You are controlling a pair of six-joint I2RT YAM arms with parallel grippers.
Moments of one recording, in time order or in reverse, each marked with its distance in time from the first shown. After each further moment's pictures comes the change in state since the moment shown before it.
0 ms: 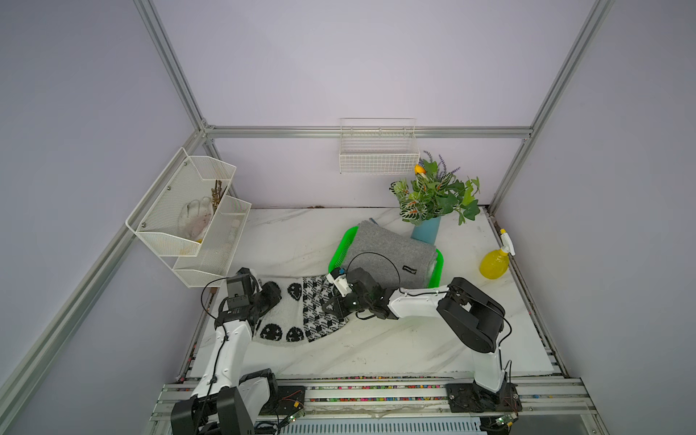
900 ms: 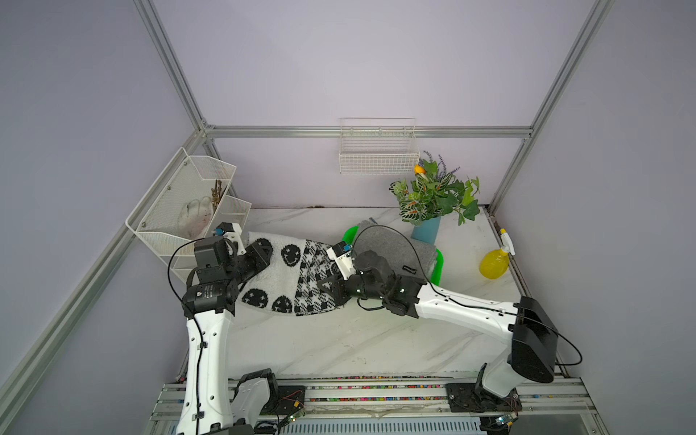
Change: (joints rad) left arm -0.025 0.015 0.560 -0.264 0.138 -0.008; right arm 0.071 -0.410 0.107 -0.270 0.259 -0.070
